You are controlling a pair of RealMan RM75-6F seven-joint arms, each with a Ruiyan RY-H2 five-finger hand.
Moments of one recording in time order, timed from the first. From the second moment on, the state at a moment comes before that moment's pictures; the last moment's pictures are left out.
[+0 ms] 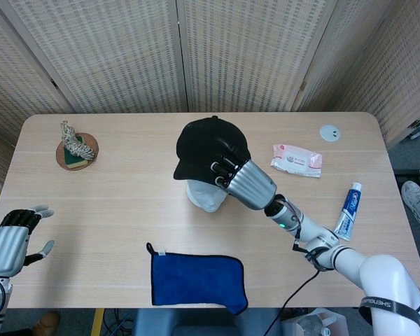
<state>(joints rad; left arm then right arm) -0.15 -1.11 -0.07 -1.69 1.47 1.46 0.14 0.92 -1.73 0.15 -0.79 -1.77 1.62 0.11</state>
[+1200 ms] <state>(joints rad) -0.15 -1.12 -0.07 -1.70 1.48 1.46 0.15 0.74 -1.51 0.04 -0.80 -1.77 1.66 0.16</state>
